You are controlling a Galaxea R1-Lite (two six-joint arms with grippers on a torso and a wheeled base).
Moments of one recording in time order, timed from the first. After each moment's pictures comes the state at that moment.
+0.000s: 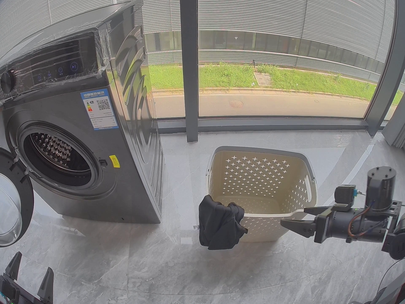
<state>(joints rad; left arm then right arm) 0.00 0.02 -0.02 0.00 0.01 -0.02 0.44 1.51 -0.33 -0.75 0.23 0.25</state>
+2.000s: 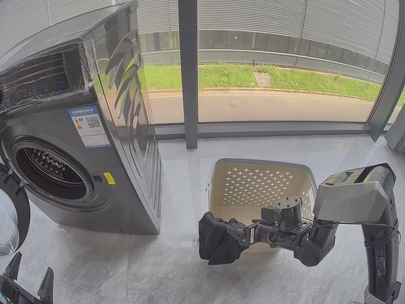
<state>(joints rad) 0.00 0.02 -0.02 0.00 0.01 -0.02 0.52 2.43 -0.67 -1.27 0.11 0.26</state>
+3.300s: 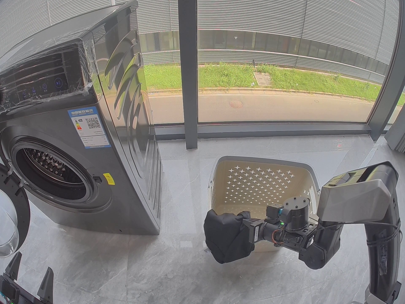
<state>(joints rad) 0.00 0.02 -0.02 0.00 0.01 -0.02 0.52 2.41 -0.59 -1.41 0.09 0.23</state>
